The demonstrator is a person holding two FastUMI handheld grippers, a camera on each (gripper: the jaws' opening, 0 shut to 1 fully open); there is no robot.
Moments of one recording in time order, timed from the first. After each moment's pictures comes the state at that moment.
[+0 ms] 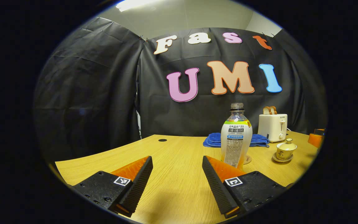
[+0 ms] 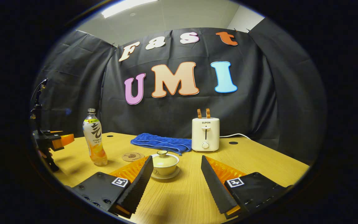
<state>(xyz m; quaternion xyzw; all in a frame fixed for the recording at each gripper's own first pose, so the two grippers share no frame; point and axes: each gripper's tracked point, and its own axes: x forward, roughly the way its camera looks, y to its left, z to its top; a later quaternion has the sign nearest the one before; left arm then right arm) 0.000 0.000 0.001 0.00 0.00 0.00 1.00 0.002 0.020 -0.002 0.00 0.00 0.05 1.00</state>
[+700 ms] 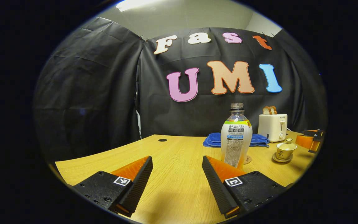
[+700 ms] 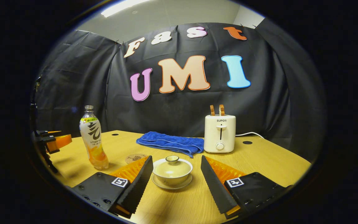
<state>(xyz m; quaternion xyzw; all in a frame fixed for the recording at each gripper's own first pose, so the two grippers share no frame) 0.000 0.000 0.001 0.00 0.00 0.00 1.00 0.055 0.055 -0.010 0.00 0.02 0.08 1.00</state>
